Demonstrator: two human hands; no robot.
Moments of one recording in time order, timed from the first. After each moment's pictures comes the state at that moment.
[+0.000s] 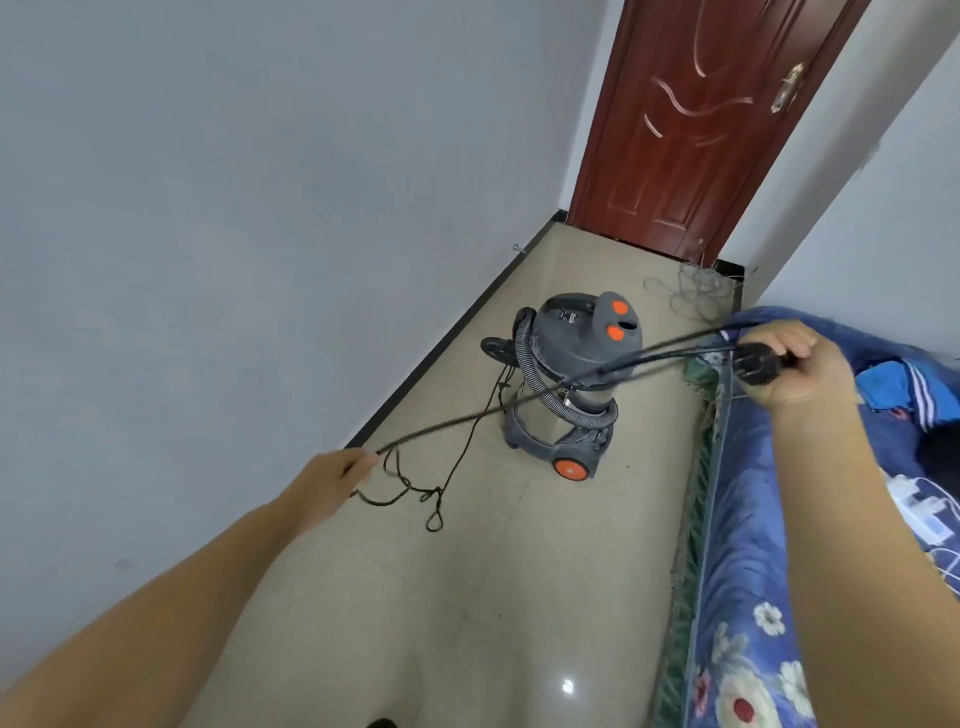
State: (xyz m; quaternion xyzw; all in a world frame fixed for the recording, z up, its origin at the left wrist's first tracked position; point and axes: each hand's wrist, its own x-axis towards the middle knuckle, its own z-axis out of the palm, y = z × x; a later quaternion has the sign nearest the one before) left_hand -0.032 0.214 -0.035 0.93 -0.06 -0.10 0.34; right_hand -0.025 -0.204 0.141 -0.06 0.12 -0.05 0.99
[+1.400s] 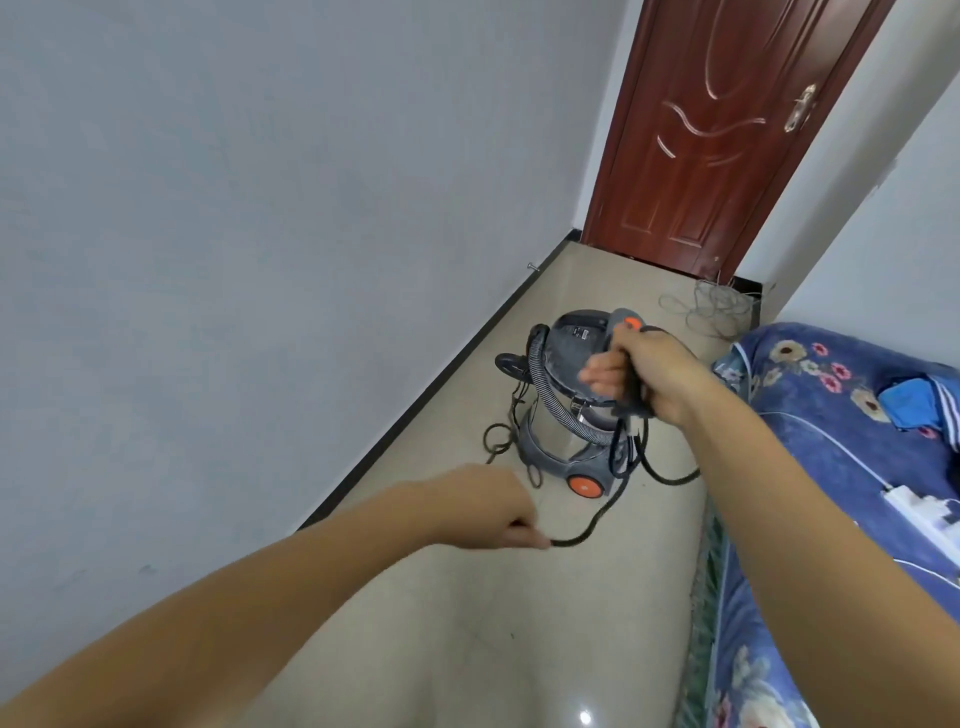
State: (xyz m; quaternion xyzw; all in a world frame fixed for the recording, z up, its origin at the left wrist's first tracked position) left_hand -0.067 0.084 0.070 0.89 -0.42 -0.18 0.06; right_hand 0.000 -0.114 0.129 -0.68 0.15 0.11 0.71
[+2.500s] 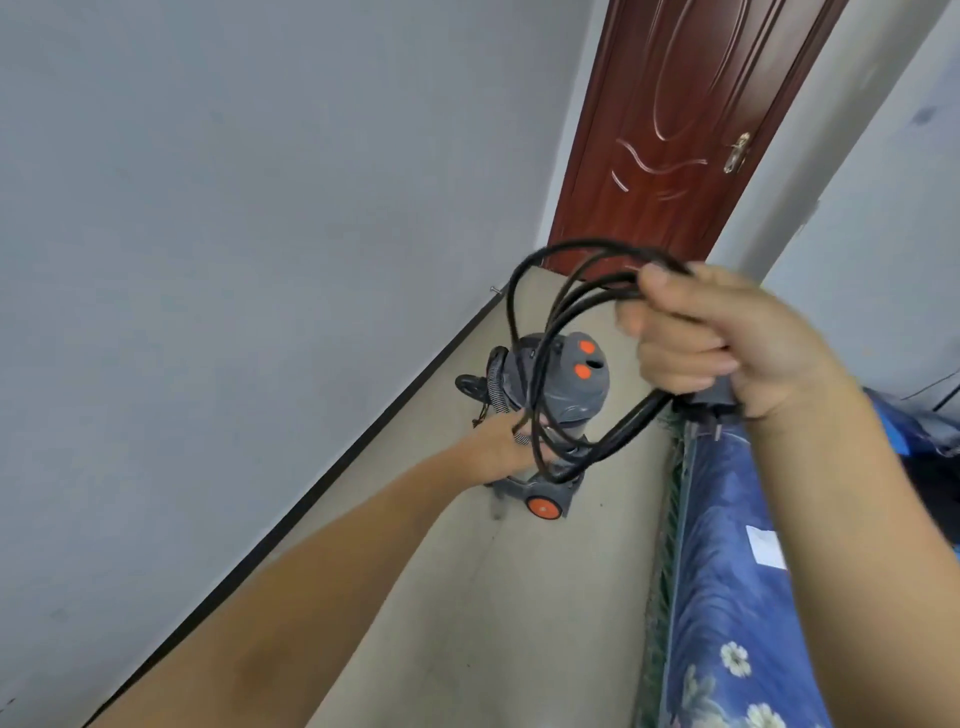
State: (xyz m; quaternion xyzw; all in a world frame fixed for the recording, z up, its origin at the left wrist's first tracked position) left_hand 0.000 0.011 0.052 0.79 -0.25 -0.18 0.52; right_hand -0.076 -0.142 0.251 -0.65 -0.22 0.20 0.70
